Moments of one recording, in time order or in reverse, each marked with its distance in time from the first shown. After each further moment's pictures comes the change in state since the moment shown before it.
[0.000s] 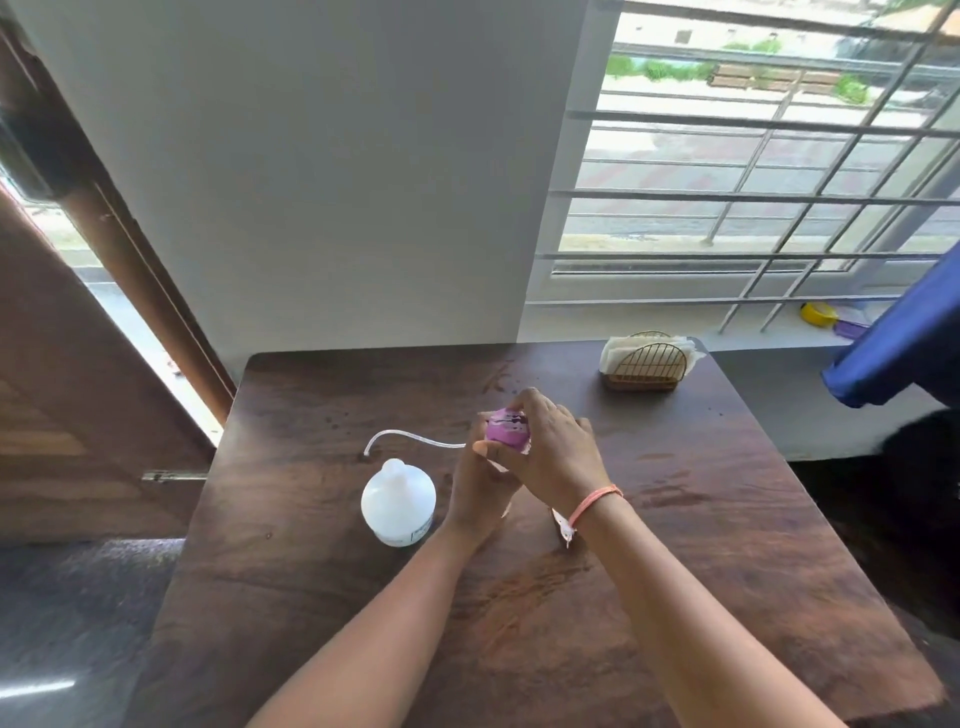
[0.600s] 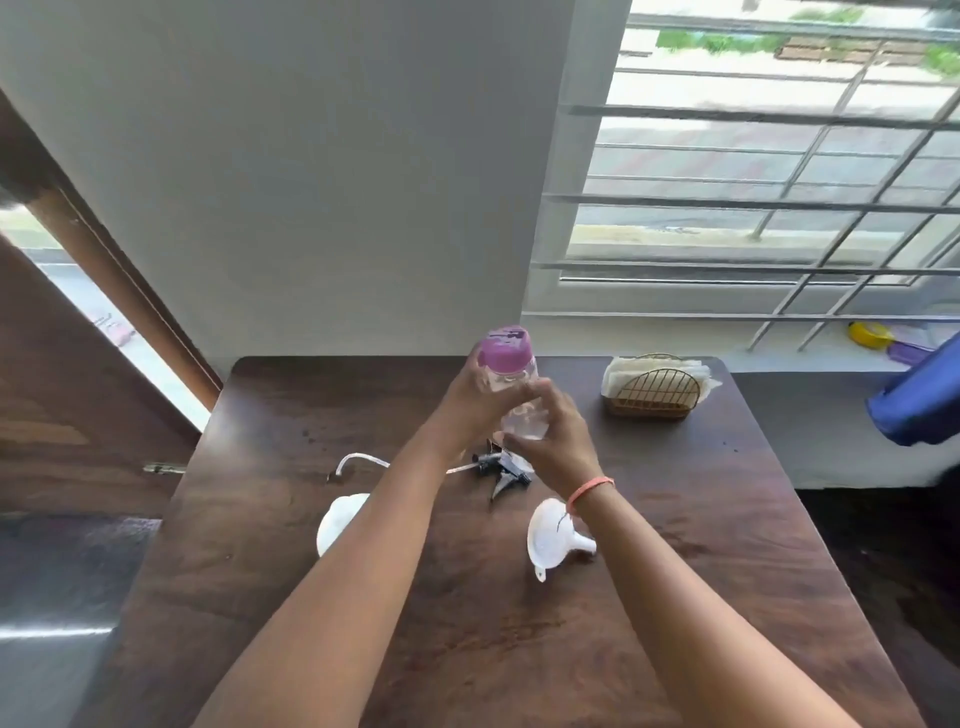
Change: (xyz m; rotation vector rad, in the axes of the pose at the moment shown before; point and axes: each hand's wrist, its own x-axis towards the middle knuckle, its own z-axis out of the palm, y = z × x) left_hand 0.118 0.063 0.011 -0.256 -0.231 -0.249; right_hand 0.077 0.079 0.011 0.589 -0.007 0.105
